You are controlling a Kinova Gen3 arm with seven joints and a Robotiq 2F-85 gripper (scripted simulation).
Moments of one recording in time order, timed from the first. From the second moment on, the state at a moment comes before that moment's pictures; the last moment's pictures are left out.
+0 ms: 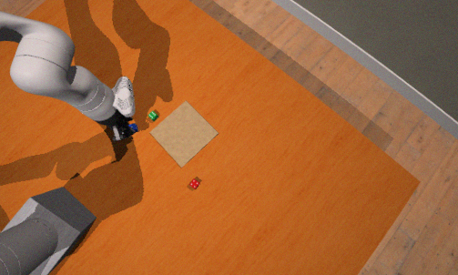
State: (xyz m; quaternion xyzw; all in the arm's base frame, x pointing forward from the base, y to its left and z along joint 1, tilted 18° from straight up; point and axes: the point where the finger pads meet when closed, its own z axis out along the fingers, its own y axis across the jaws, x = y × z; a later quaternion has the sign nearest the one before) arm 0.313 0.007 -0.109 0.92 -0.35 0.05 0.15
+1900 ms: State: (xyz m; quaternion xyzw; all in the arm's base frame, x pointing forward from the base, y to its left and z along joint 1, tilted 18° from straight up) arm 0.312 -0.001 -0.134 0.92 -0.35 0.05 0.15
